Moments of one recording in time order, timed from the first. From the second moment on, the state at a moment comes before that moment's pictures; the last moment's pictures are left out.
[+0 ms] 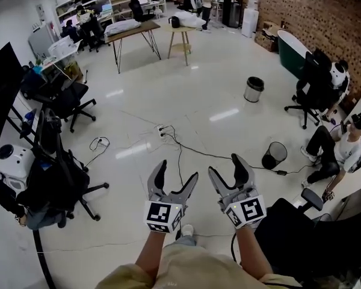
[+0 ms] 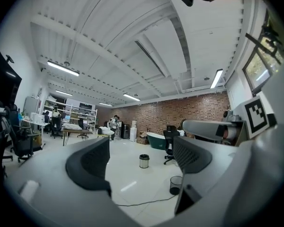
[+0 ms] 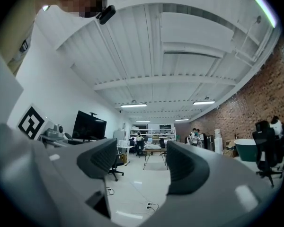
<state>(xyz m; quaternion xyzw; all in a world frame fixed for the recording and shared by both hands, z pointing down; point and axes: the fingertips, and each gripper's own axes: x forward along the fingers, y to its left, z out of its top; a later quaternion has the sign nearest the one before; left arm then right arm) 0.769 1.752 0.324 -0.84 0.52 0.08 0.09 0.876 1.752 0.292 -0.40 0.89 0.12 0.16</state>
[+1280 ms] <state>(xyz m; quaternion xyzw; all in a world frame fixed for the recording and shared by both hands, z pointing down) 0.928 1.265 0.328 -0.80 0.59 0.06 0.07 1.076 1.255 0.296 -0.39 0.90 0.11 0.18</state>
